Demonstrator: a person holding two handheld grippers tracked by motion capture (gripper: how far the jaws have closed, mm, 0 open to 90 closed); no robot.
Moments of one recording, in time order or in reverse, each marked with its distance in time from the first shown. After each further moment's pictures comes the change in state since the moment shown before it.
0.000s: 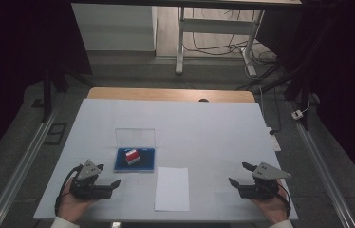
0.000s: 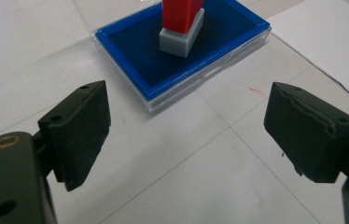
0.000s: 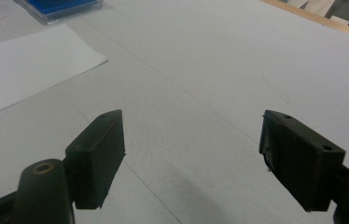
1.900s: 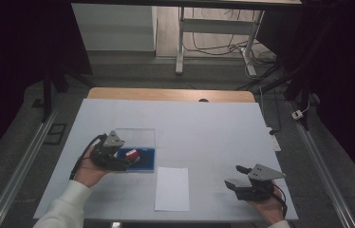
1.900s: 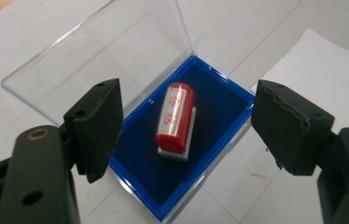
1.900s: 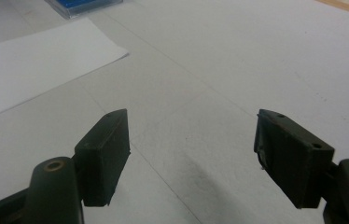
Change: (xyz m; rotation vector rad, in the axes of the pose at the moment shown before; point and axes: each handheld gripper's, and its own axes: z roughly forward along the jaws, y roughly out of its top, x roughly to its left) left arm 0.003 0.099 0.028 0.096 -0.057 0.192; right arm 0.004 -0.007 0.011 0.004 0.086 0.002
